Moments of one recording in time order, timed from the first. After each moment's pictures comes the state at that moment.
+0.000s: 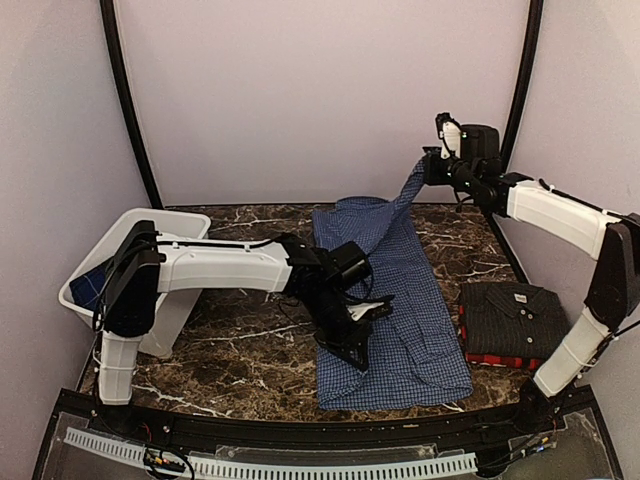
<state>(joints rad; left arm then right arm) -1.08 2.11 1.70 -0.82 0.65 -0.36 0.38 1.60 1.35 -0.01 0.10 0.08</state>
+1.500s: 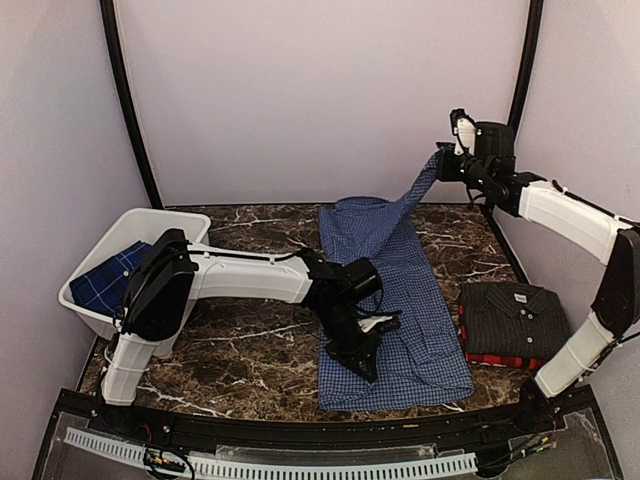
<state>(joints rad) -1.09 2.25 1.77 -0.80 0.74 -0.37 0.33 1.54 1.33 -0.02 0.08 0.08</state>
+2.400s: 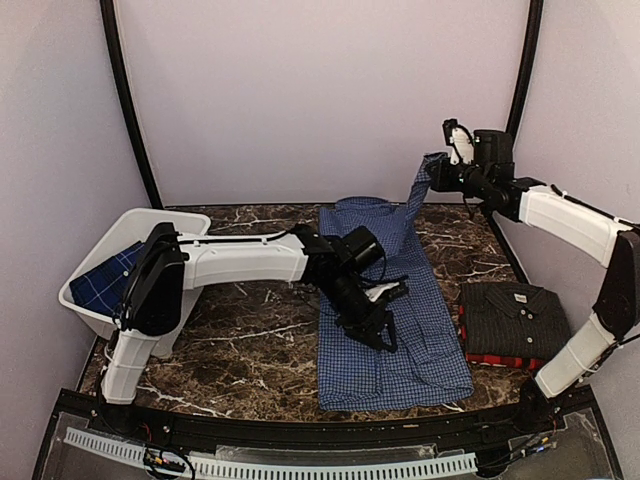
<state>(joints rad) -1.06 2.26 1.91 -0.78 0.74 -0.40 0.33 1.53 1.29 -0.05 -0.08 0.13</state>
